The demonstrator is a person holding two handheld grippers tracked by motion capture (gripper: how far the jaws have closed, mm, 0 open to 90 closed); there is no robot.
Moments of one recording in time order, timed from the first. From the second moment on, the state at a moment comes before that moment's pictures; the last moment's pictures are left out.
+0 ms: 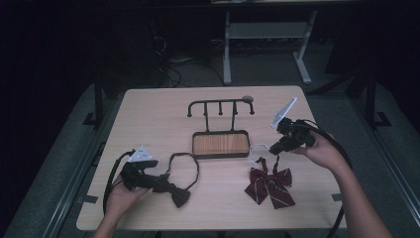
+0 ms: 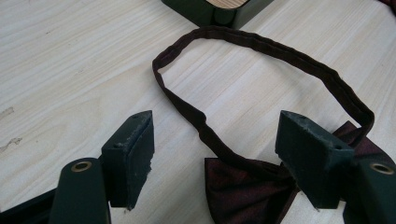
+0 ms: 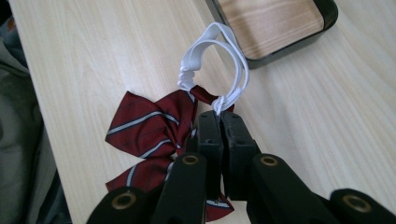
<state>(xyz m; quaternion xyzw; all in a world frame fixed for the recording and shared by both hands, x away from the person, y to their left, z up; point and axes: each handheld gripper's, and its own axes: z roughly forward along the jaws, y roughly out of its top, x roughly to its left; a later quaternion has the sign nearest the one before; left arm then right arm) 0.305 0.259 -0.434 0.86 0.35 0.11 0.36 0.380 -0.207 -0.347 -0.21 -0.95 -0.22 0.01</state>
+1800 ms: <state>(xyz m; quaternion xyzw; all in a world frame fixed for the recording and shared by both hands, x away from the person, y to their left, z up) 0.305 0.260 -0.435 0.86 0.35 0.11 0.37 0.390 -0.188 -0.270 -0.18 -0.95 -0.24 -0.04</state>
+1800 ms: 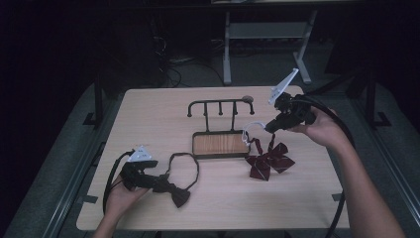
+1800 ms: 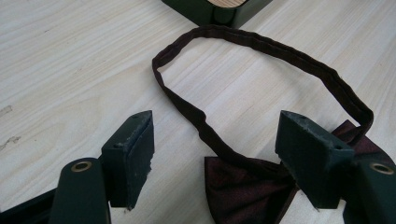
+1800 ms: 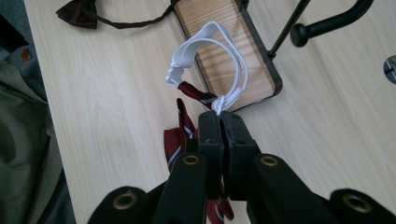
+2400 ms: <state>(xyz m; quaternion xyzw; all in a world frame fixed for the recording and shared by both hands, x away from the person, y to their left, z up) 0.304 0.260 -0.433 0.86 0.35 0.11 0.36 0.402 -0.176 -0.254 -0.18 -0.95 -0.23 -0.05</state>
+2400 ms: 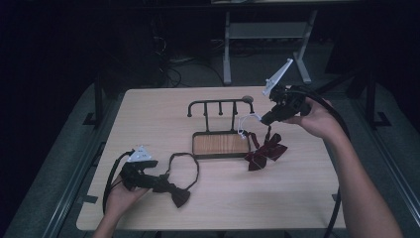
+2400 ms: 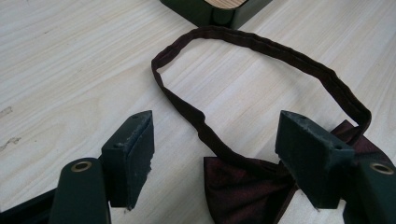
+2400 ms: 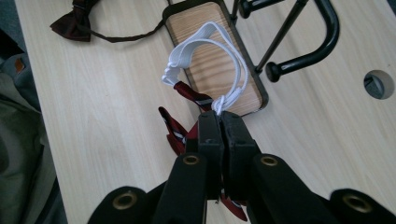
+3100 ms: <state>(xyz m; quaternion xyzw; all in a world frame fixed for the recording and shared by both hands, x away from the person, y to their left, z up) 0.304 0.259 -0.434 0.86 0.34 0.11 0.36 0.438 -0.185 -0.255 -0.24 -0.94 -0.22 -0.04</state>
